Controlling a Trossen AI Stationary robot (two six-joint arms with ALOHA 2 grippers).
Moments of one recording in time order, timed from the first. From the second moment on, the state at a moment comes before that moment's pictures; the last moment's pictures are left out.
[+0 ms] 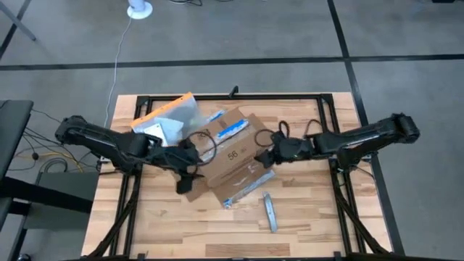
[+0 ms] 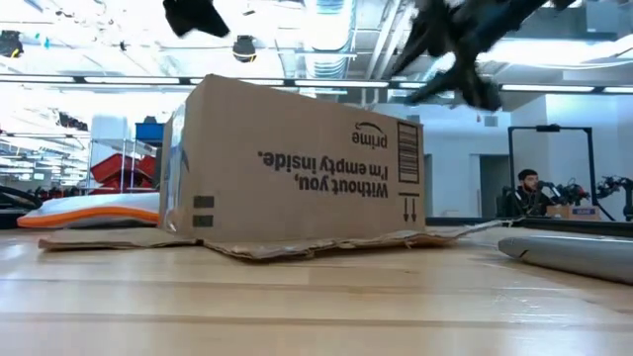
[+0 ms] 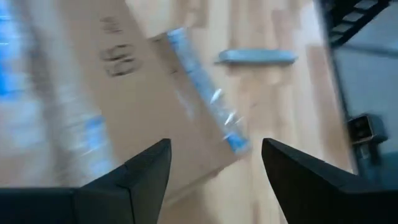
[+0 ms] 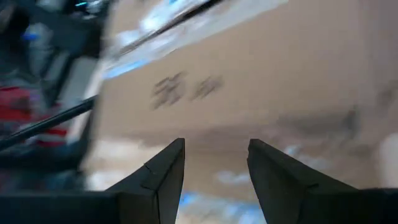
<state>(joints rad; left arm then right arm) -0.28 1.21 1.15 -0.75 -0.22 -0.33 0.15 1.24 0.85 -0.22 0.24 1.17</state>
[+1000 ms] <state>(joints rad) 0.05 0.99 0.78 -0.69 0.01 -0.37 0.13 1.53 0.85 -0.06 0.28 1.23</state>
